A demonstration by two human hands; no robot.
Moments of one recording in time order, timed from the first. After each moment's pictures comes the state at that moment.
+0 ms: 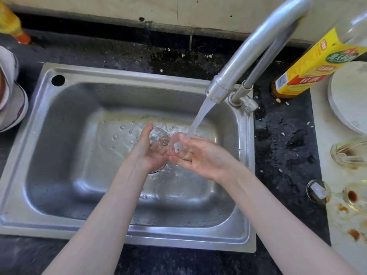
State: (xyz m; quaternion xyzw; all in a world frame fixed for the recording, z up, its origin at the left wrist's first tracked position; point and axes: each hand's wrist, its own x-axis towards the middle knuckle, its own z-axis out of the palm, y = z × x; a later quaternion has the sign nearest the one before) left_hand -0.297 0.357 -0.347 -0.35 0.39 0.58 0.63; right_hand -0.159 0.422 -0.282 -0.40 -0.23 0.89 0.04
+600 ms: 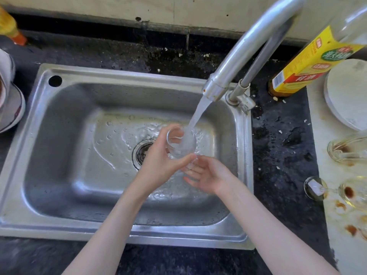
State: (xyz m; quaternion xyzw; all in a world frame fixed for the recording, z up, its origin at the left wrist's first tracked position) left_hand -0.254 0.334 -0.304 0.39 0.69 0.45 0.41; right_hand -0.131 0.403 -0.333 -0.60 -0.07 0.80 0.04
